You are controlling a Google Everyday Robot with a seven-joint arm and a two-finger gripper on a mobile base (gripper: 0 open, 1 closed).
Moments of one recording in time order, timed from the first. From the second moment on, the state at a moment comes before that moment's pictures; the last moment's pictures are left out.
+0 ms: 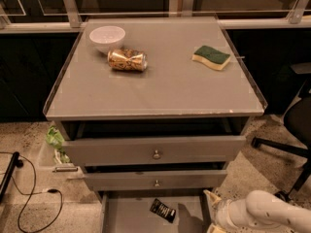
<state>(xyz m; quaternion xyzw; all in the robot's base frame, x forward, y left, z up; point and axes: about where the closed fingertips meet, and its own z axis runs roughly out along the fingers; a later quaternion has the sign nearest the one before) 0.398 -0.211 0.366 -0.59 0.74 0.16 0.27</state>
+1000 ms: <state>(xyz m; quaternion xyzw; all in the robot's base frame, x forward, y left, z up) 0.414 -0.159 0.292 -0.61 0.67 0.16 0.39</state>
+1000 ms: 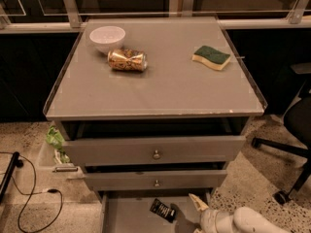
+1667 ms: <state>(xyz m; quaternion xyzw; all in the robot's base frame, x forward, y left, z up) 0.437 -0.138 0.246 -0.60 0.69 0.16 0.37</state>
